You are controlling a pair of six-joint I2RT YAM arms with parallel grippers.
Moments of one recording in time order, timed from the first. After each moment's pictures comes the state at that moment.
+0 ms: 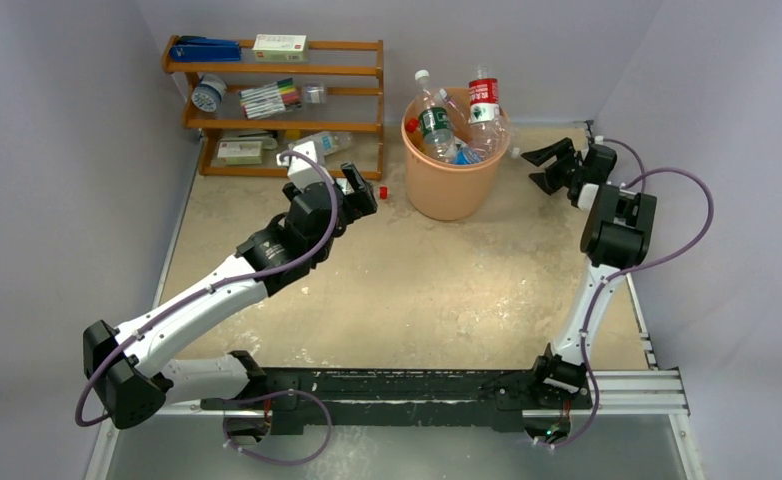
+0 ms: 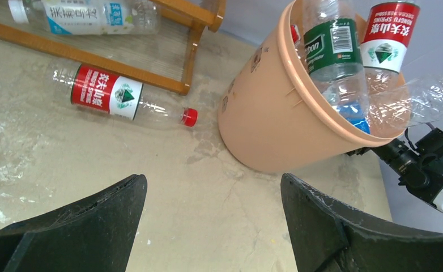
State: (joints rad) left arm -0.81 1.18 1.10 -0.25 -0.65 -0.71; right arm -0.32 2.29 1.48 0.31 -0.62 0.86
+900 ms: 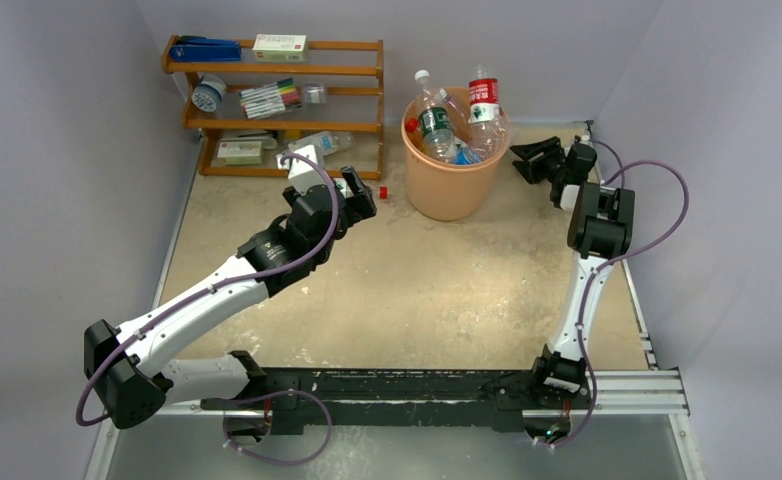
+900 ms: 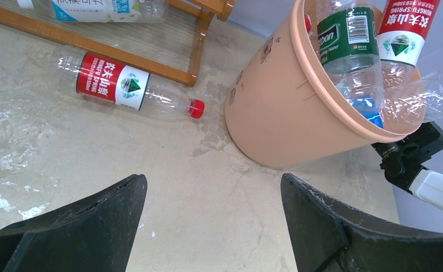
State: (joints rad) left arm -0.81 1.18 1.08 -0.28 -0.66 -0.75; right arm -0.25 2.46 1.58 0.54 -0.59 1.10
